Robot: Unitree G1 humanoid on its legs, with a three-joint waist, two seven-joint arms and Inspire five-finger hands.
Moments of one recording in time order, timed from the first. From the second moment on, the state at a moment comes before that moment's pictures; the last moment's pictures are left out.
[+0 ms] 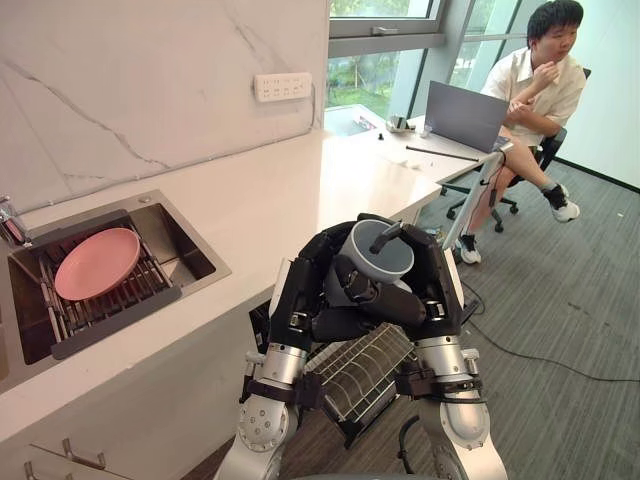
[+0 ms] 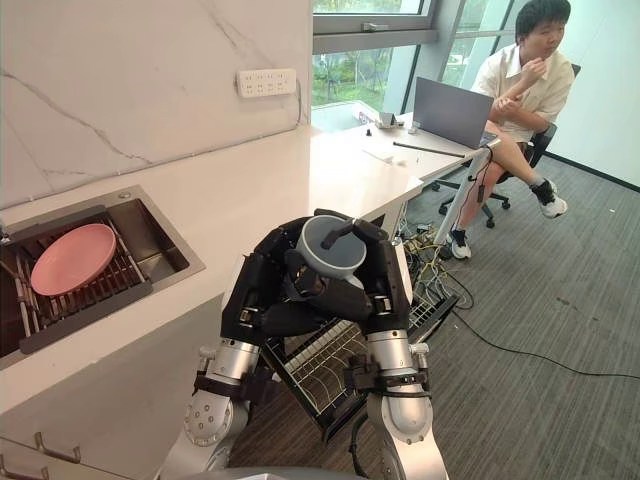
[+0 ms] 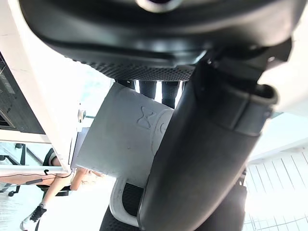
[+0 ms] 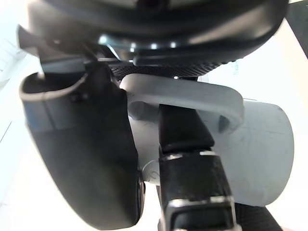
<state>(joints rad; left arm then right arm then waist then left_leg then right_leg) 0.26 0.07 -0.44 -0.28 -0.04 -0.33 0.12 0.30 -0.04 0.29 -0.41 0.11 -0.25 -0.09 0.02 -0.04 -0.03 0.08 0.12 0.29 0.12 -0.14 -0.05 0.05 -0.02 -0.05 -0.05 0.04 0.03</state>
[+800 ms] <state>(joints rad) 0.34 0.02 -0.36 -0.29 -0.12 -0.36 0.30 0.40 0.04 0.19 -0.48 0.07 -0.30 -0.52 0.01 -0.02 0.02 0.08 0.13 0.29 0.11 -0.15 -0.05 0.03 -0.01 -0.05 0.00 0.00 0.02</state>
